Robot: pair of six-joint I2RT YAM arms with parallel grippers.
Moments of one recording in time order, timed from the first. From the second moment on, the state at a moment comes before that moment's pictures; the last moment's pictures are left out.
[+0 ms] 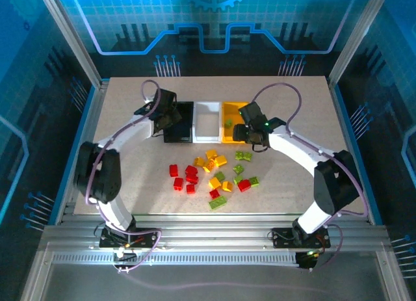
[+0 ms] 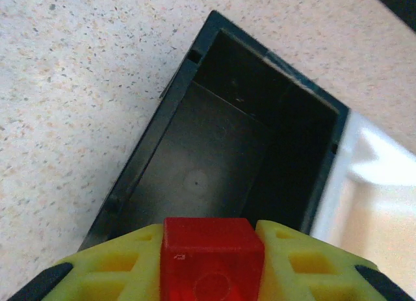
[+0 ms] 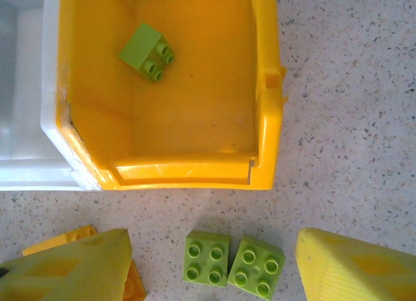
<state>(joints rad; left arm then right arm) -0.28 1.75 1.29 -0.44 -0.18 -0.84 0.50 1.61 1.18 -0.59 0.18 0.56</state>
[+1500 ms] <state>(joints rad) -0.53 0.99 0.60 -0.27 -0.11 -0.85 0.69 1.83 1.21 -0.56 -0.03 0.38</state>
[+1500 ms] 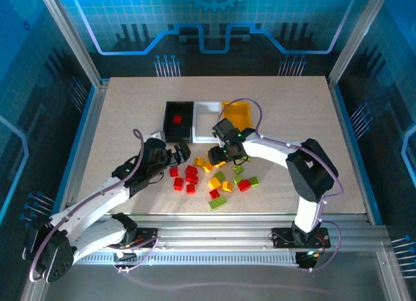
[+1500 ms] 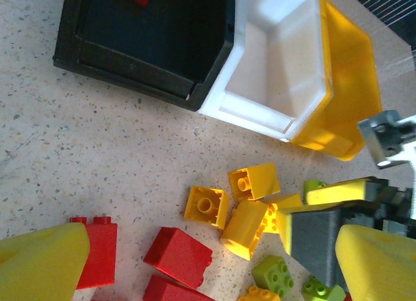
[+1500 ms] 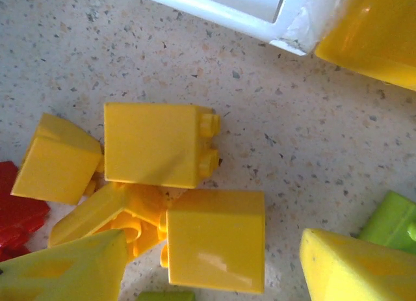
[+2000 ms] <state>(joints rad) -0.53 0.97 0.59 -0.27 -0.13 -0.88 0.69 1.89 1.24 -0.58 -0.01 0.37</state>
